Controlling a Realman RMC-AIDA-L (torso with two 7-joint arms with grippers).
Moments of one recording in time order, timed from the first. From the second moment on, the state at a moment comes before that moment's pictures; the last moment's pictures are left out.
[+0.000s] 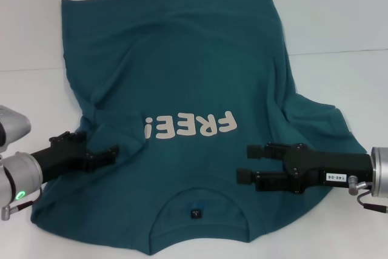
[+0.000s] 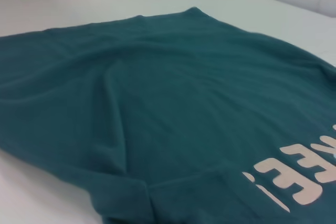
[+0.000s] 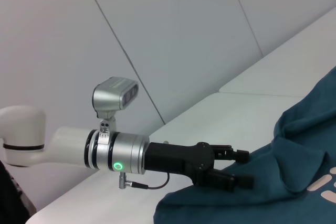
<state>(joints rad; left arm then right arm) -0.54 -2.17 0.76 0.55 1.92 0.84 -1.33 0.53 2.08 -0.61 -0.56 -2.02 -1.63 1.50</state>
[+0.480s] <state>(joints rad) -0.55 -2.17 0.78 0.55 1.92 0.83 -1.33 0.53 2.08 -0.61 -0.56 -2.02 -1.62 1.50</state>
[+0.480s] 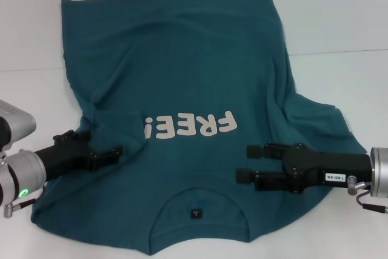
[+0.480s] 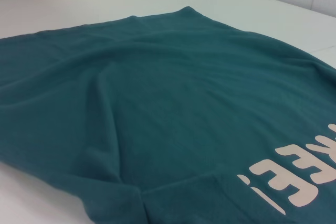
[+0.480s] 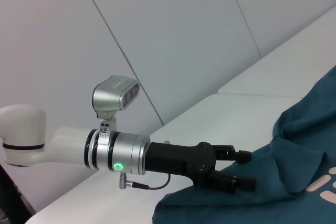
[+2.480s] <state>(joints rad) -0.50 -2.17 0.83 0.66 1.97 1.10 -1.49 0.53 2.08 -0.60 -0.56 -2.02 -1.62 1.49</state>
